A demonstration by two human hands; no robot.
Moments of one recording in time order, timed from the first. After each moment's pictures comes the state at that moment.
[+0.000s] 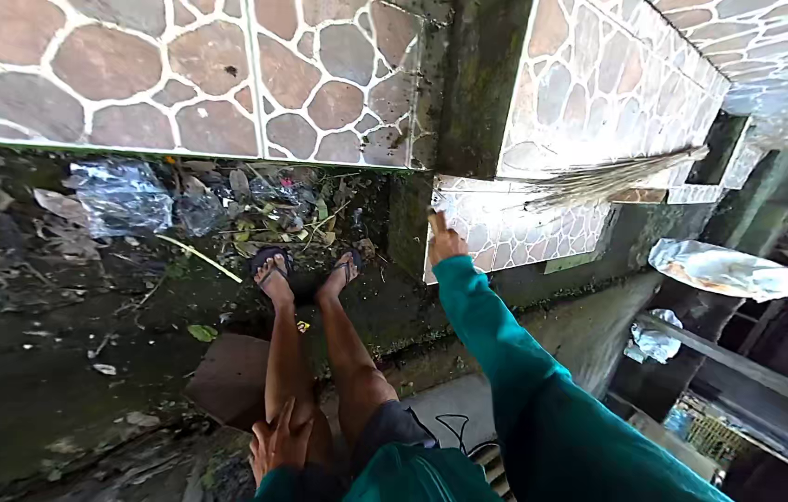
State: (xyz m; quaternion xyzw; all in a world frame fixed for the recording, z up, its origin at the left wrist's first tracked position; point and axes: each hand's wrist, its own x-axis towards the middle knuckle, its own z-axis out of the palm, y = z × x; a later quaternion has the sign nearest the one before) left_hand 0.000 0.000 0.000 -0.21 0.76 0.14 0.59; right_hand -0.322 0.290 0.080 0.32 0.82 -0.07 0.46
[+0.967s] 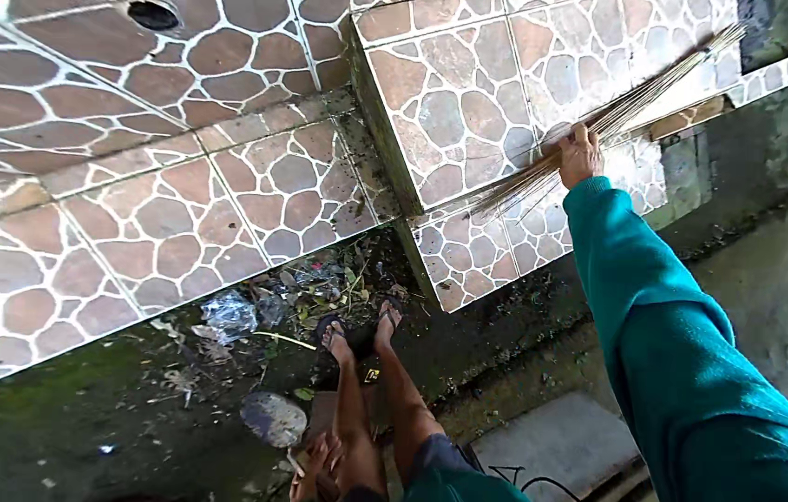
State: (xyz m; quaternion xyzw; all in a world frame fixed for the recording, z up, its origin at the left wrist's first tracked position) left_hand -0.110 0.046 0.088 -0.56 0.55 0.52 0.34; right_hand -0.310 0.740 0.078 0.33 0.92 0.00 0.21
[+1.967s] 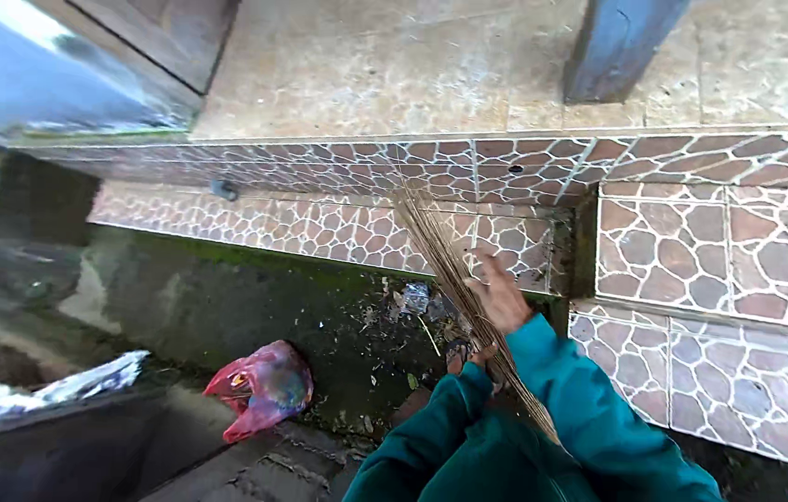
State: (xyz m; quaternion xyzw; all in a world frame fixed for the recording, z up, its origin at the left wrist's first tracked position) left_hand -0.193 0.116 0.162 -0.23 0.39 0.86 0.22; right_hand -0.350 0.234 0.355 -0.04 0.90 -0.42 0.13
